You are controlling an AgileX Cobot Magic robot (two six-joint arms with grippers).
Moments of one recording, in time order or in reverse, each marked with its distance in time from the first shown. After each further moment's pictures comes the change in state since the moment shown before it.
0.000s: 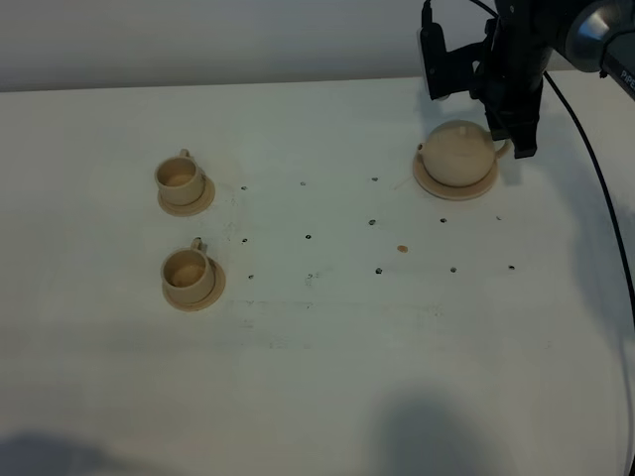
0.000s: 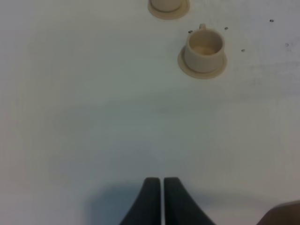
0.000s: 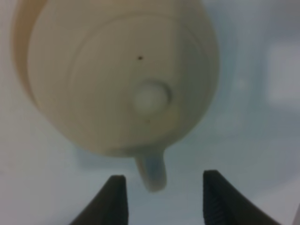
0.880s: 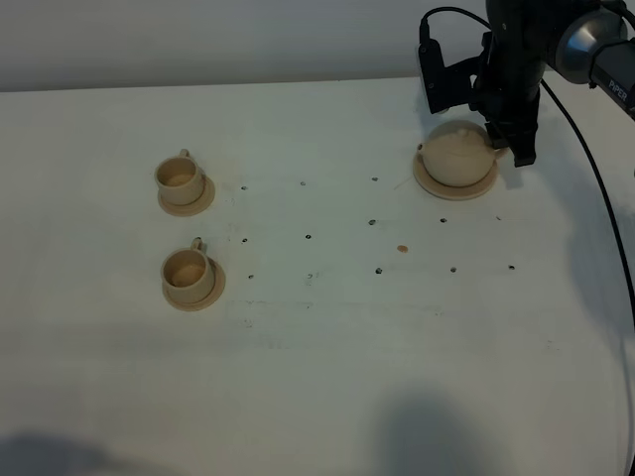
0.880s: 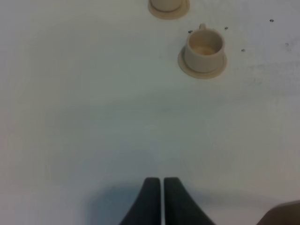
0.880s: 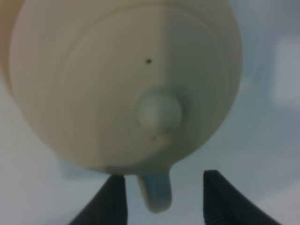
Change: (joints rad) left arm 0.000 0.000 0.000 0.000 0.000 0.000; right arm 0.000 0.035 0.000 -0.035 -0.029 -0.003
